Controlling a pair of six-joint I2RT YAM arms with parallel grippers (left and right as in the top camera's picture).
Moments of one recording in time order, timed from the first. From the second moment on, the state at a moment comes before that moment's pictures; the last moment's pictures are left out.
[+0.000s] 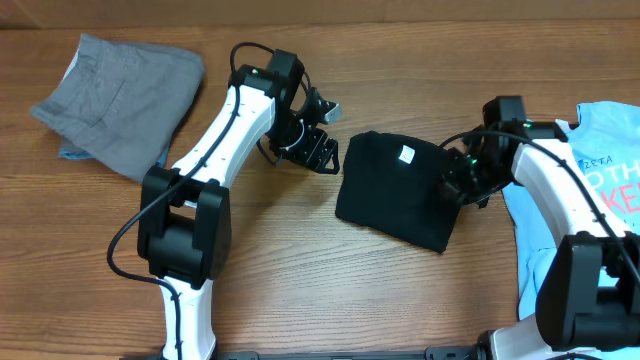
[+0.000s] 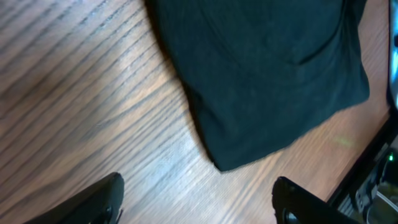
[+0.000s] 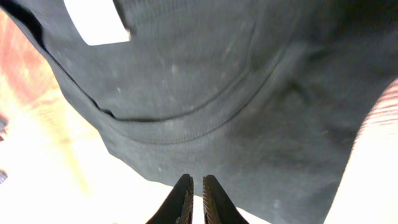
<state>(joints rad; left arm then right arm) -0.34 2.14 1.75 -1.13 0.53 0.20 0.00 1.71 1.17 -0.99 -0.46 0.45</state>
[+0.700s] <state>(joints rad) -0.44 2.31 1.68 -0.84 0.82 0.00 0.03 1.68 0.84 -0.66 -0.45 0.68</state>
